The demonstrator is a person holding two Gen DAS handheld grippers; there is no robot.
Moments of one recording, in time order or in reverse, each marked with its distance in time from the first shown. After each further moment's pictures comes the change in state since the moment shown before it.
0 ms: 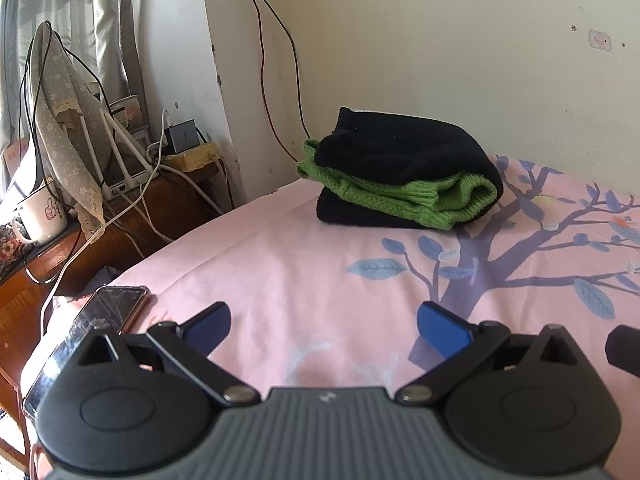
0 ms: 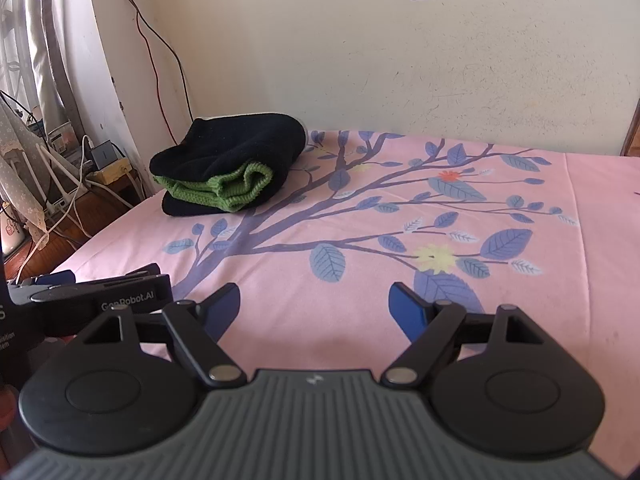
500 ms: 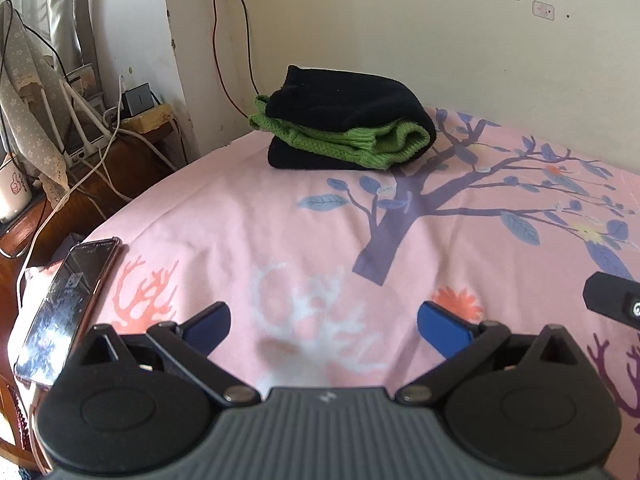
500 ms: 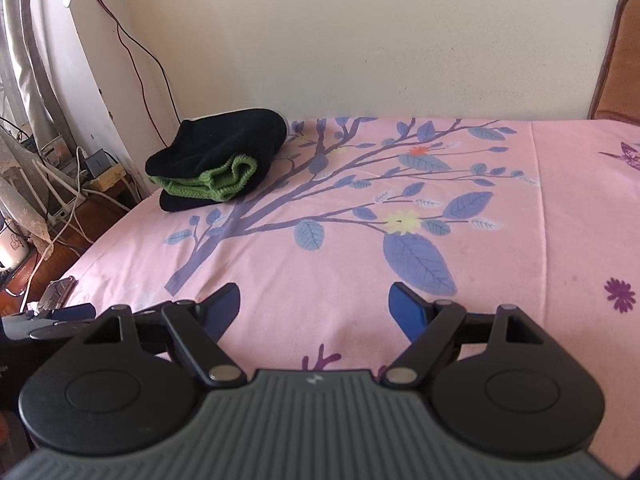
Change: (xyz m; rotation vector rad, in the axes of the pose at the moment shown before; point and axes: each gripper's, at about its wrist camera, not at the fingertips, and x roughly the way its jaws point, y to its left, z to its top) left arm -0.041 0.002 -0.018 0.041 0.139 -0.163; right arm -0.046 -0.005 -0.010 0.076 0.014 -0.032
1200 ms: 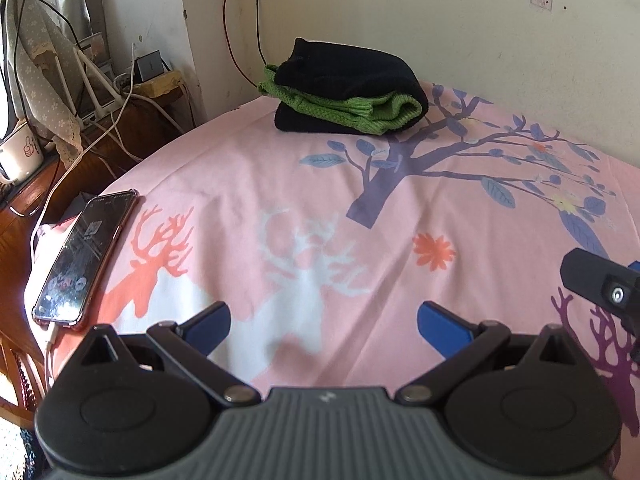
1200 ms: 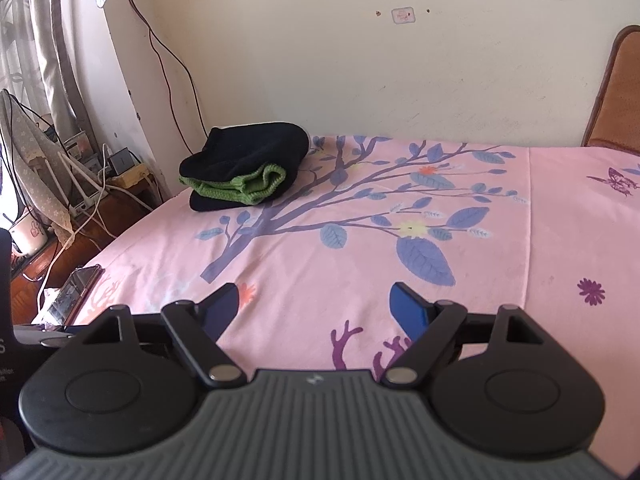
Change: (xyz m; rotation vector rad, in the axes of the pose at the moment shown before) left arm -0.029 0.000 -0.013 -0.035 0.106 -0.012; right arm -0.026 0.021 -0.008 -0.035 -0.019 0.010
